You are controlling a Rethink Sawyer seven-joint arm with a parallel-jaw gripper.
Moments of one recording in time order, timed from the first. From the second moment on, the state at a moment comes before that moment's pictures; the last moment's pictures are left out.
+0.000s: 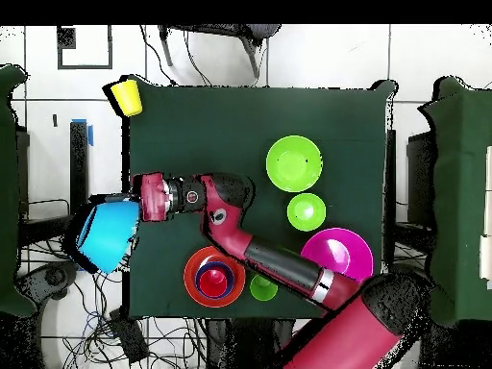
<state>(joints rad) -0.94 0.27 1.16 1.96 0.56 0.85 2.36</state>
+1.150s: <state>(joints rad) -0.71 0.09 0.91 1.58 0.34 1.23 2.36</state>
